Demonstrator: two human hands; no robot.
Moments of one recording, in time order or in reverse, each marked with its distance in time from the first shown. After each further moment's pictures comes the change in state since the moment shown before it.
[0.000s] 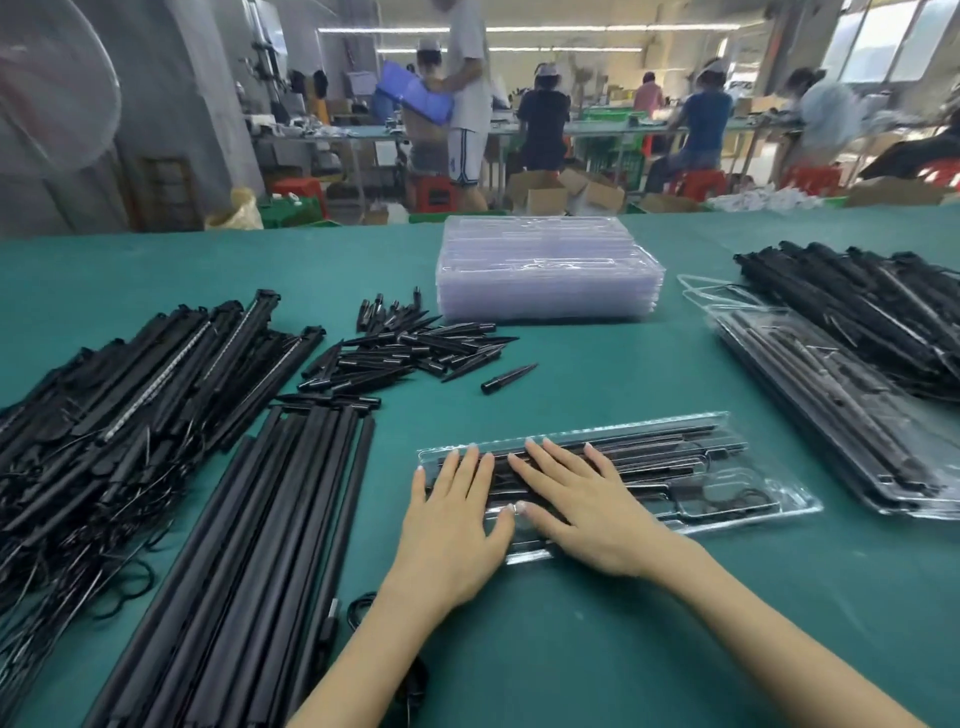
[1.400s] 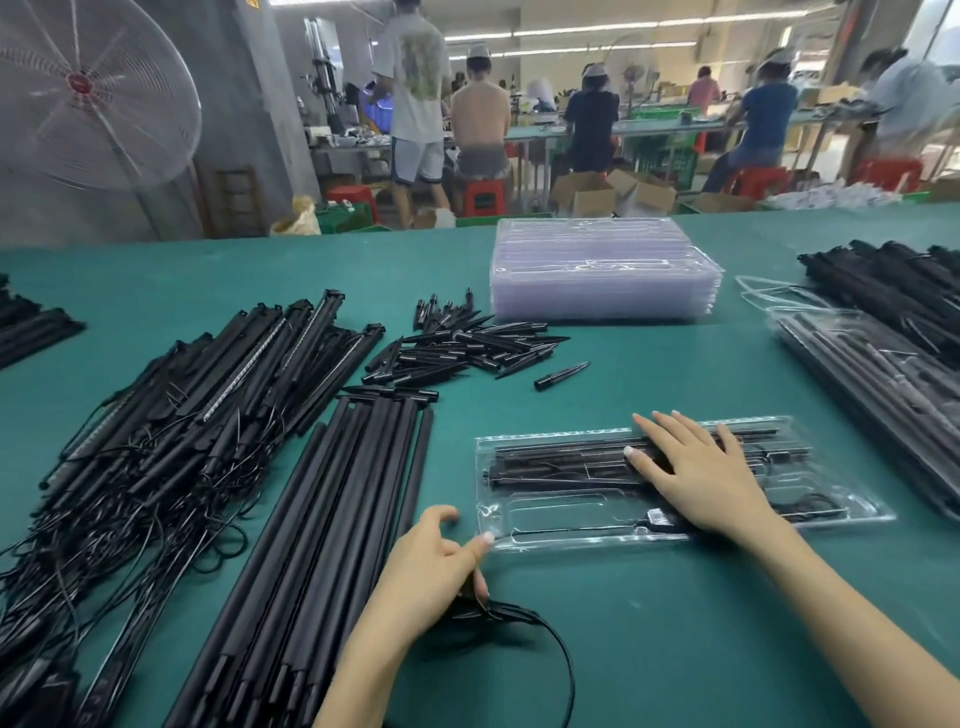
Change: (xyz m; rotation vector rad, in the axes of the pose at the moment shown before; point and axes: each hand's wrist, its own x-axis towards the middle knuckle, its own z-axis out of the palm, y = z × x) left_hand -0.069 -0.039 -0.024 -0.911 -0.022 -0.337; right_hand 0.003 0.048 -0.008 -0.032 0.143 0.373
